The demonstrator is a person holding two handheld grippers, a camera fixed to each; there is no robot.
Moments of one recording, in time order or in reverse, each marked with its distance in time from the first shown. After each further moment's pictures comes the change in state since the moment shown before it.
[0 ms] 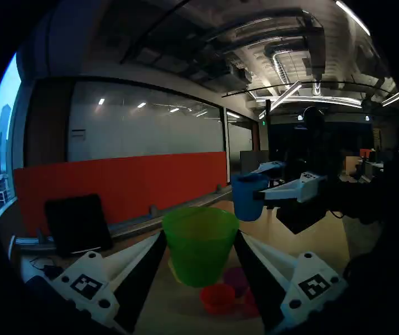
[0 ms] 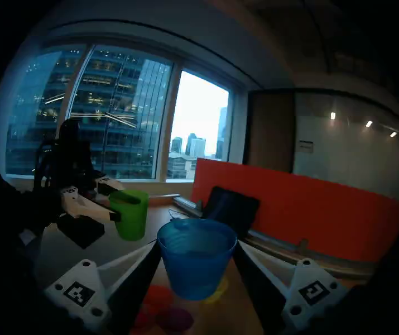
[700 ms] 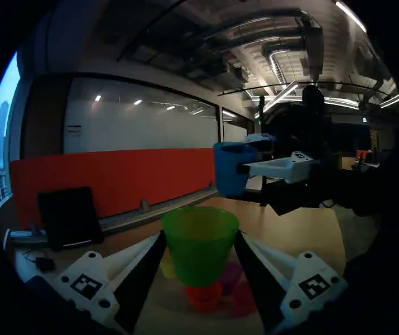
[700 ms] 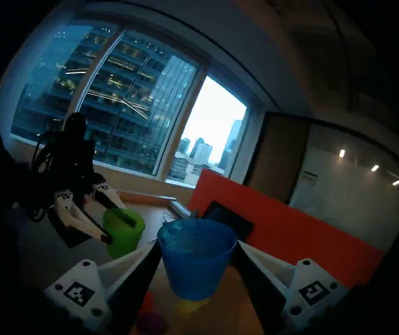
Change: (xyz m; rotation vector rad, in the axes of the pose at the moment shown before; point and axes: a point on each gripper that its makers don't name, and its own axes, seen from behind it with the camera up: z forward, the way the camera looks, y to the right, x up) left arm -0.022 0.026 0.006 -0.032 -0.006 -0.011; right arm 0.036 0.002 -0.001 0.001 0.028 -0.244
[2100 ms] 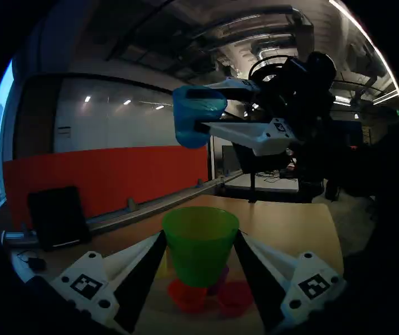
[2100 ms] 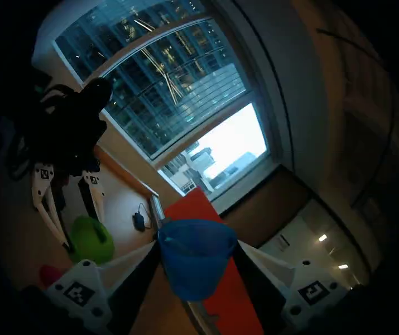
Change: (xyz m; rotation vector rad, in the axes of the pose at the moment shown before) left arm -0.011 0.038 0.014 -0.063 -0.003 0.020; right arm 0.065 0.025 0.021 -0.039 0.026 -0.553
